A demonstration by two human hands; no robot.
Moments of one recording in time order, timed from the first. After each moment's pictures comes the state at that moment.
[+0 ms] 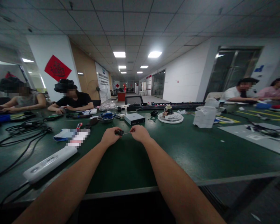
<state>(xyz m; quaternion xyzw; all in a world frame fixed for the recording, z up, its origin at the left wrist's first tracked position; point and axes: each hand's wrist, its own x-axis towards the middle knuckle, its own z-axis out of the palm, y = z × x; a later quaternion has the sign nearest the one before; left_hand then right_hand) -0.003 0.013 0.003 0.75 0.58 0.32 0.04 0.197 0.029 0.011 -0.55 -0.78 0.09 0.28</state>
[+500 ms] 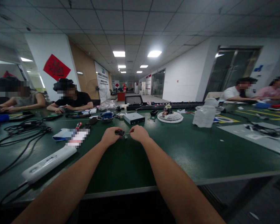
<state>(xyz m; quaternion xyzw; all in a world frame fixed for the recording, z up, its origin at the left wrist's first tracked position) -0.001 0.015 0.003 0.77 0.57 0.29 0.02 0.193 0.025 0.013 -0.59 -0.77 0.10 0.24</state>
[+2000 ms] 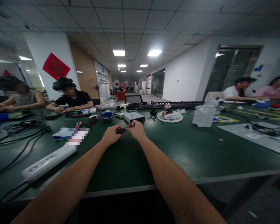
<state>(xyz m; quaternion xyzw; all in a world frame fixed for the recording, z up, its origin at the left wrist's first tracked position) 0.005 0.011 0.004 0.77 0.55 0.32 0.04 0.181 0.039 0.001 -0.46 -0.69 0.24 0.50</state>
